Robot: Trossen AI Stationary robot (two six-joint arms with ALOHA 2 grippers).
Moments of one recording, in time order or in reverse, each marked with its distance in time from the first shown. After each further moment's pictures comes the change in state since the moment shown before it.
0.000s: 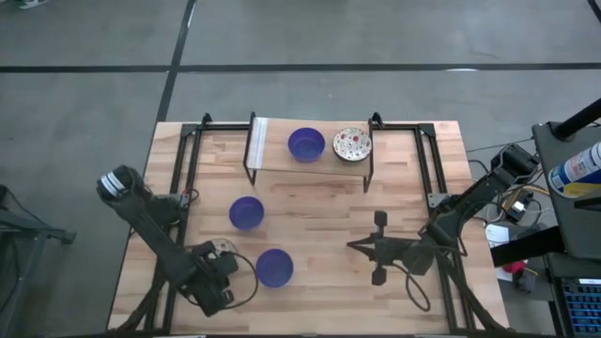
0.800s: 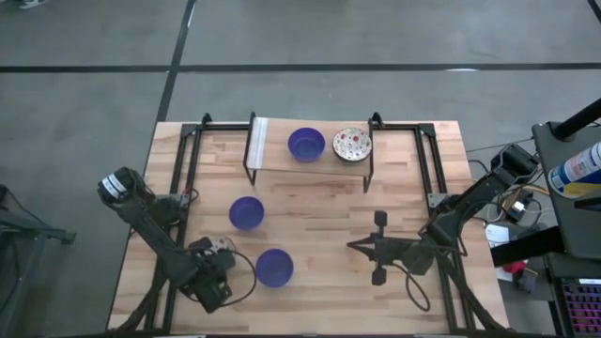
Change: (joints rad) left arm 0.001 0.014 -0.042 -0.054 0.012 -0.017; right arm 0.000 0.000 0.000 0.001 -0.001 0.006
